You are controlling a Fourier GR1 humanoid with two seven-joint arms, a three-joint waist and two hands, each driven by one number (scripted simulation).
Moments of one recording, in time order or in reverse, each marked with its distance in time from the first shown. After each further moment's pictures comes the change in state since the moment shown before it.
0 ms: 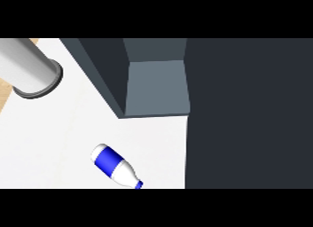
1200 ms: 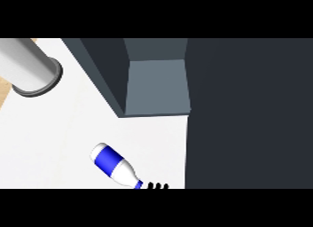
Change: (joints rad) left arm -0.323 -0.156 0.098 0.256 0.038 -0.119 -0.099; right arm 0.182 -0.024 -0.125 -0.010 -0.061 0.136 -0.104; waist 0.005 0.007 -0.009
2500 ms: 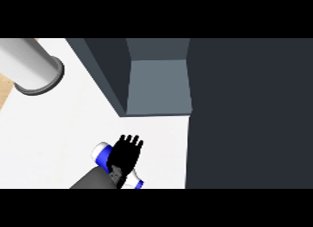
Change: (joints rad) left arm -0.287 0.166 0.248 0.286 -0.041 0.116 -0.300; right arm 0.177 -0.018 -0.088 0.022 -0.099 0.144 -0.149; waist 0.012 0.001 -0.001
